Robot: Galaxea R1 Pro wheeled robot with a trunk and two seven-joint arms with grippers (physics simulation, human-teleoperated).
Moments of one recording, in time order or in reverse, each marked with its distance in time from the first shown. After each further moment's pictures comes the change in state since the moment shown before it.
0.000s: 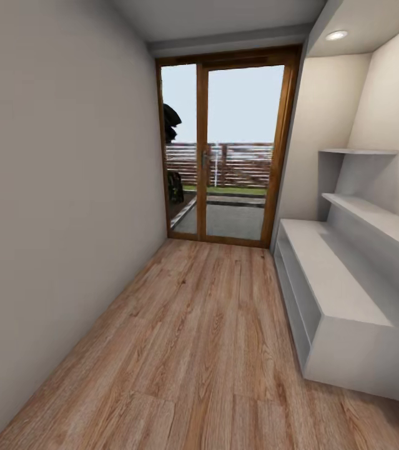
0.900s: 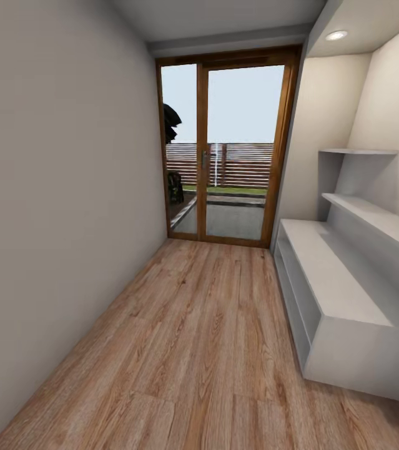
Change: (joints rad) left arm -0.049 0.002 -0.002 -0.279 -0.001 -0.148 0.000; right arm 0.000 -0.001 0.001 -0.274 0.001 -0.051 -0.001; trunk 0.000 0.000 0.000
